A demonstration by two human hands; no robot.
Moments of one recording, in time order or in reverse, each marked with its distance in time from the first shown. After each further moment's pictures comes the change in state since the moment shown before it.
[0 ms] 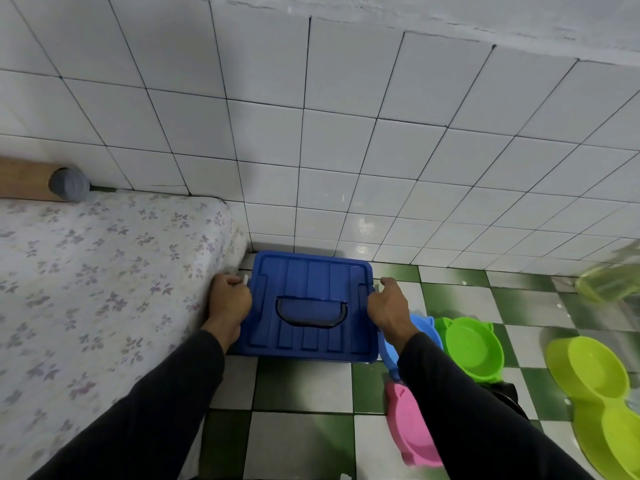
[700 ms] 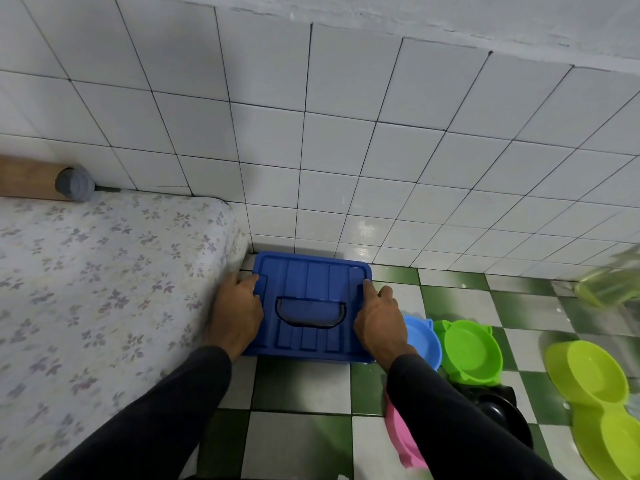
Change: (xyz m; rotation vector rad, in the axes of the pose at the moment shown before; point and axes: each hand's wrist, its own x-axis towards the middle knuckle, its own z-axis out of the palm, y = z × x) left_hand -0.018 -0.015 -0.010 0.713 0.009 0.651; right_hand -0.018 0.013 0.015 -0.613 0.034 -0.312
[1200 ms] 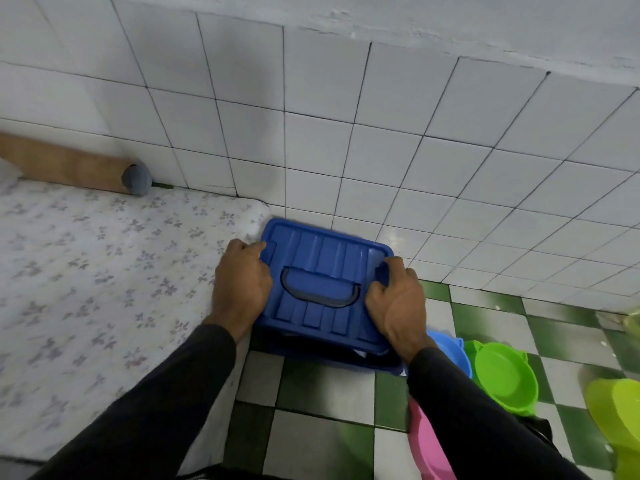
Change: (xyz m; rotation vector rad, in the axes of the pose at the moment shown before) left_hand 0.018 0.003 -0.072 -0.115 0.228 -0.044; right_hand -0.009 -0.059 -0.045 0.416 0.282 -0.106
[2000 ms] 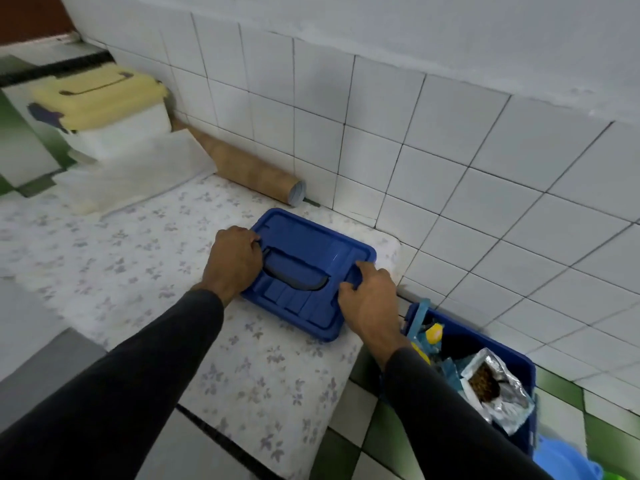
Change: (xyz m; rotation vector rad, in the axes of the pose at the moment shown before) left_hand 0.045 -0.176 -0.169 0.268 0.136 -0.146; right_hand -0.032 -0.201 0.142 0.104 -0.327 -0.315
